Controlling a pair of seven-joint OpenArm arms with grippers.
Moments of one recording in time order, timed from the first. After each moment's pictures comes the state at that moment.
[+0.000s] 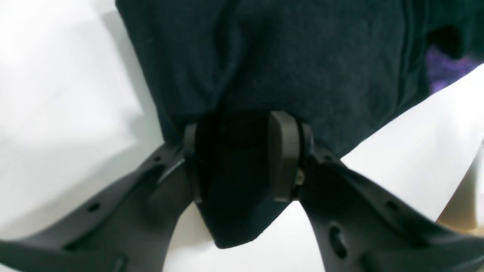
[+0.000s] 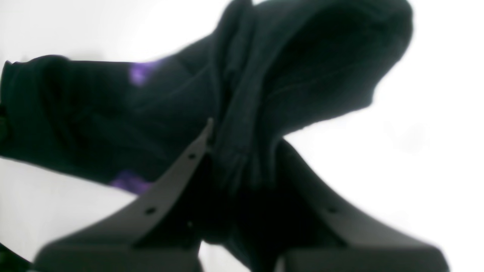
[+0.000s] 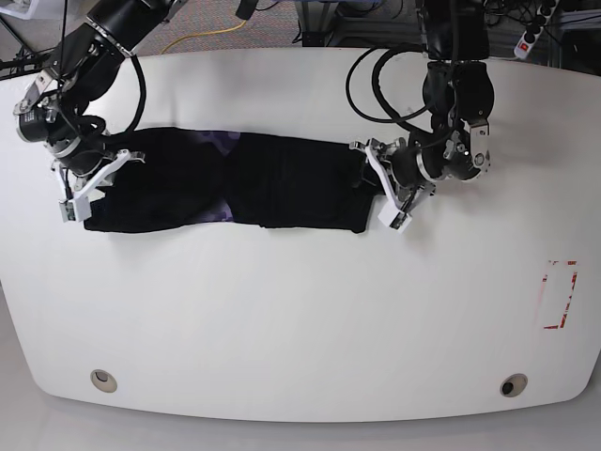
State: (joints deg) left arm -0.9 -0.8 -6.1 84.1 -24.5 -36.5 59.4; right arm -0.2 6.0 43.0 105.2 37.9 37.9 -80.5
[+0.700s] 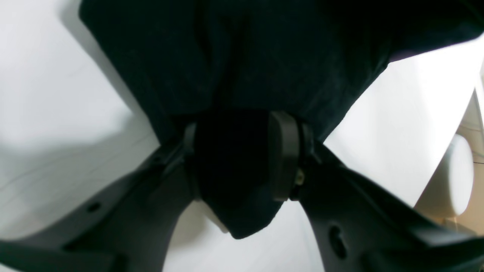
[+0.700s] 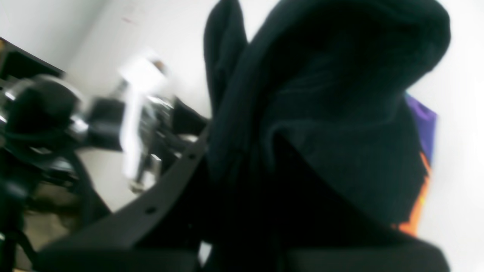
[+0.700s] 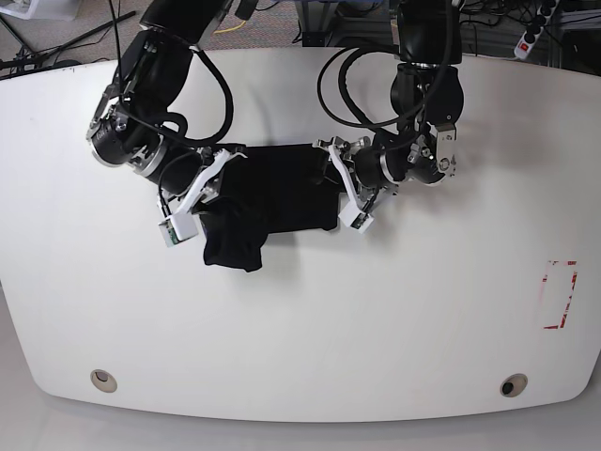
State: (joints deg) left arm -1.4 4.9 -2.5 82.2 -22.8 -35.9 60.0; right arm -0.8 -6.3 24.2 110.6 49.8 37.7 -80.4
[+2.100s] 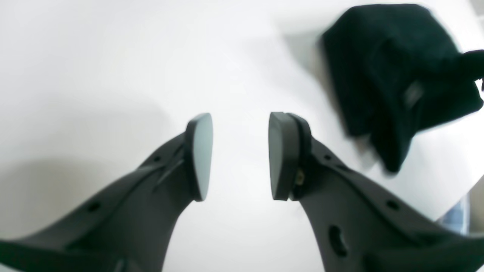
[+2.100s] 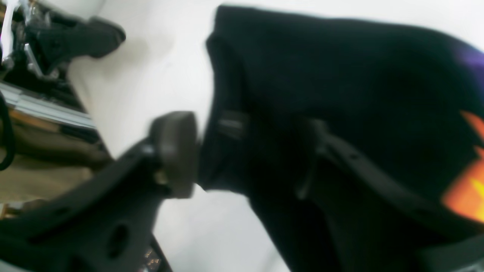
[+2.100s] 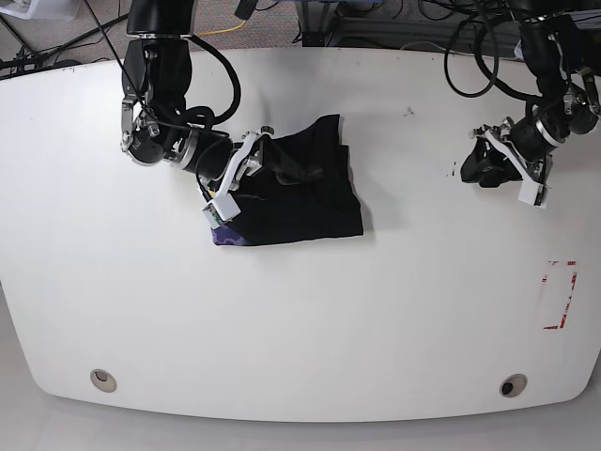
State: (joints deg) left arm 12.8 -18.2 -26.6 99.4 -48.2 -35.4 59.3; right arm -4.7 5.0 6.2 98.1 49.8 37.2 -64.3
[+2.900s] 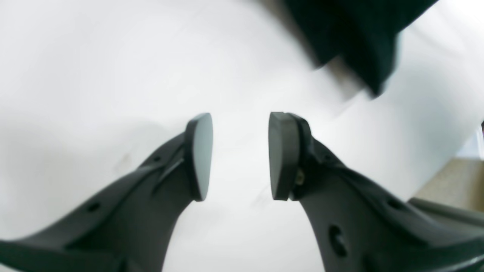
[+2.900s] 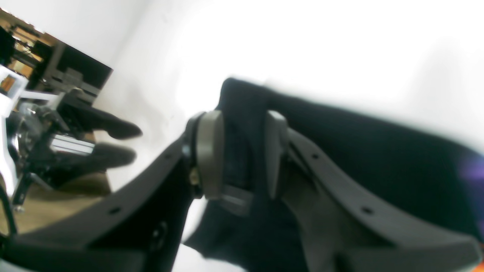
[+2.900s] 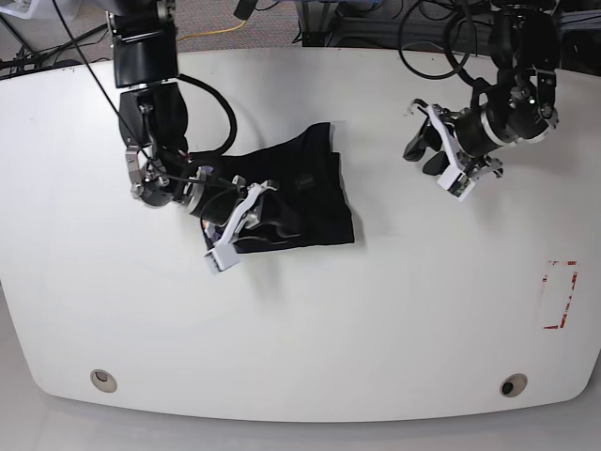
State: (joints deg) left arm 12.4 -16.6 -6.7 110.1 -32.3 -35.7 59.3; right arm 7.7 14.0 -5.5 84.9 55.7 28.8 -49.9
